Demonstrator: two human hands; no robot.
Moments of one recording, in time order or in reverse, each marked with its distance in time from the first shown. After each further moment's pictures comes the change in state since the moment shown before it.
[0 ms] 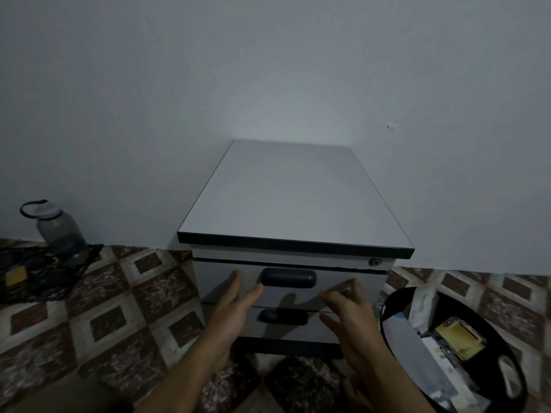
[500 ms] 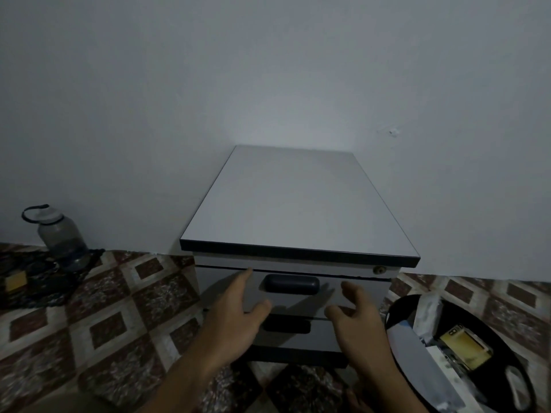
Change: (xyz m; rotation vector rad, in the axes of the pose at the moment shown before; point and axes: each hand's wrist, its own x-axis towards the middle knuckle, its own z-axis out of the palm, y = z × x) left_hand -0.025 0.030 -0.002 0.636 0.063 0.270; right_hand -0.029 -0.025 0.016 -0.529 0.131 -0.140
